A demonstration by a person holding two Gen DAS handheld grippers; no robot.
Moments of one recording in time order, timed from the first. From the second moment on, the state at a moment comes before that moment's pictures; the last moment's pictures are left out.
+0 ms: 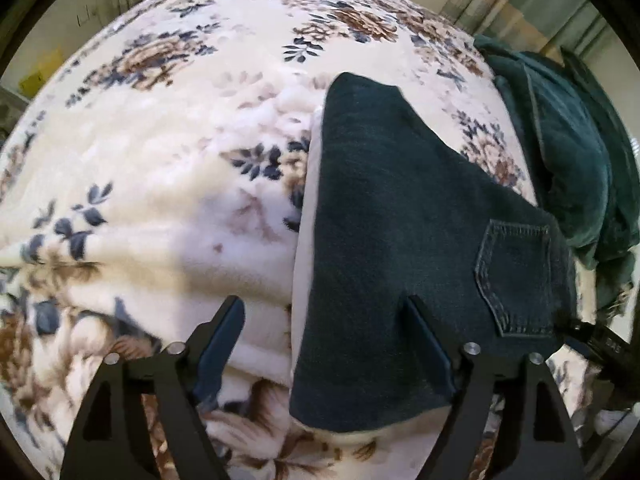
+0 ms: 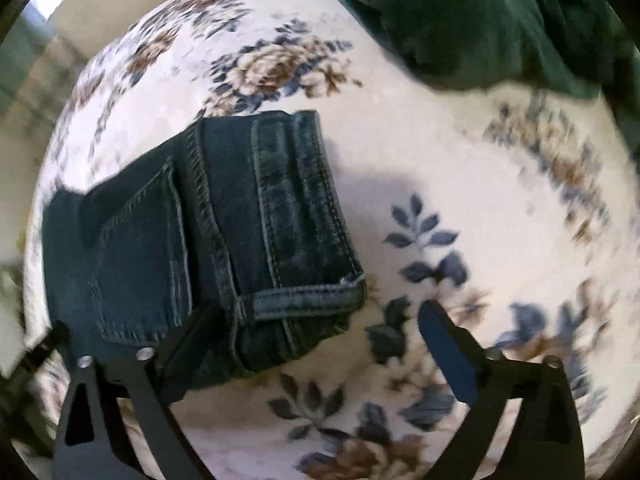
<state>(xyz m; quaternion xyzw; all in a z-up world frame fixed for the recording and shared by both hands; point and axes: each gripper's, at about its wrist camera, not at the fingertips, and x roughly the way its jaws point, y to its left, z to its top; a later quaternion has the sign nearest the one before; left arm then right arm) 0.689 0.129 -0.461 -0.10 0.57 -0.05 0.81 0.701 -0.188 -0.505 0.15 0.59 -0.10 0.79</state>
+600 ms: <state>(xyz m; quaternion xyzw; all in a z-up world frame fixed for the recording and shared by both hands) 0.612 0.061 -0.327 0.01 0.50 -0.02 0.87 0.596 -0.151 -0.350 0.02 0.50 -0.10 0.86</state>
